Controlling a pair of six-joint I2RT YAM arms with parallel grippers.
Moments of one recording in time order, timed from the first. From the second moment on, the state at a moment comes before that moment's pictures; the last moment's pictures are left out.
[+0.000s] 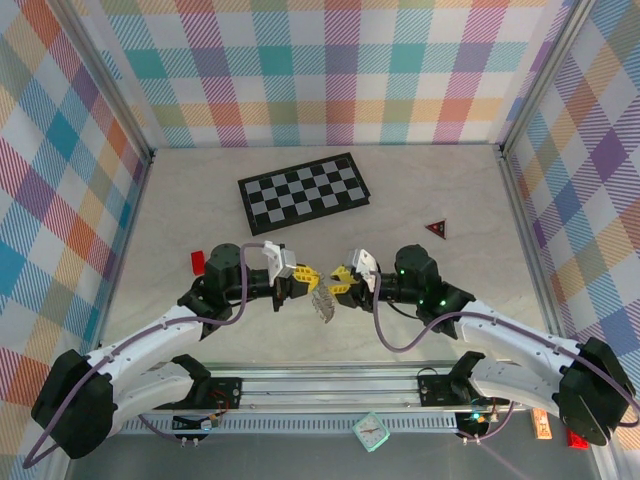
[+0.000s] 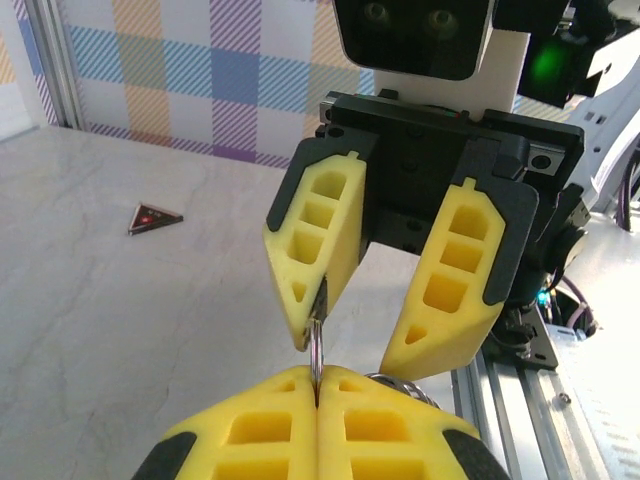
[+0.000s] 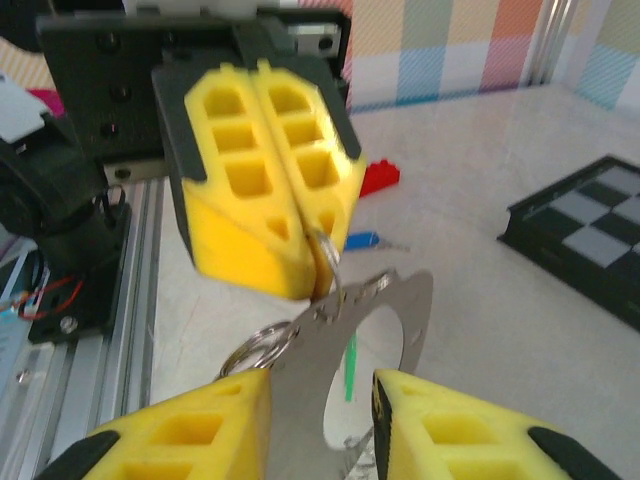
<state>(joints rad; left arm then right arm) -0.60 1.01 0.47 0.37 0.77 0.03 0.79 1.01 0.54 0.20 -0.52 -0.13</state>
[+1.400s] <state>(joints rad) -0.61 1.00 0.59 0.07 0.72 0.24 0.79 1.13 0.77 -0.08 -0.61 -0.25</state>
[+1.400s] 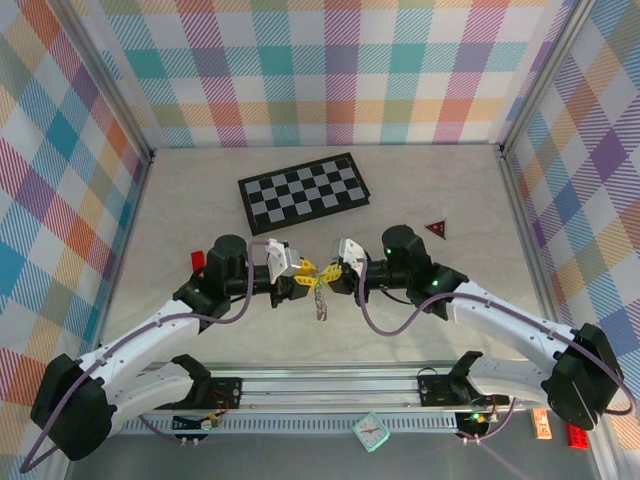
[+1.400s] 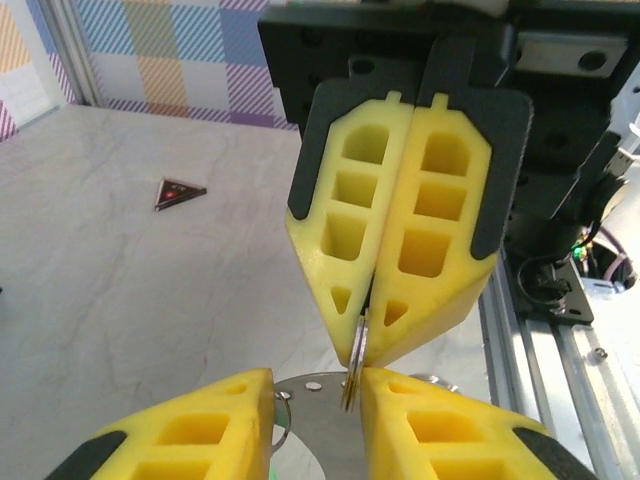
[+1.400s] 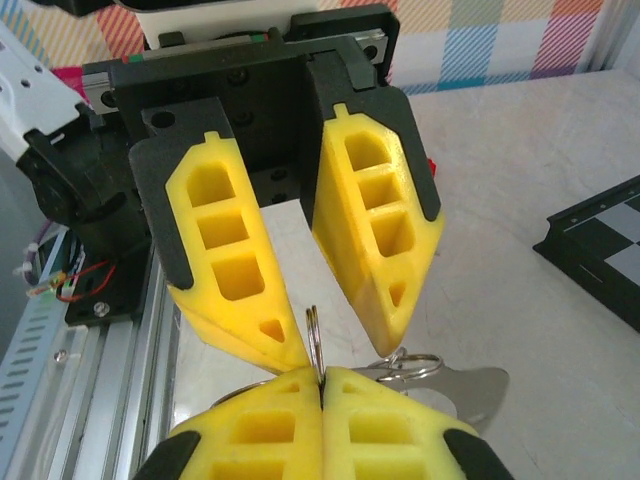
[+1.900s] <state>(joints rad) -0.63 1.01 0.64 -0.10 0.69 0.36 0.84 1.26 1.03 -0.51 -0.53 -0.50</state>
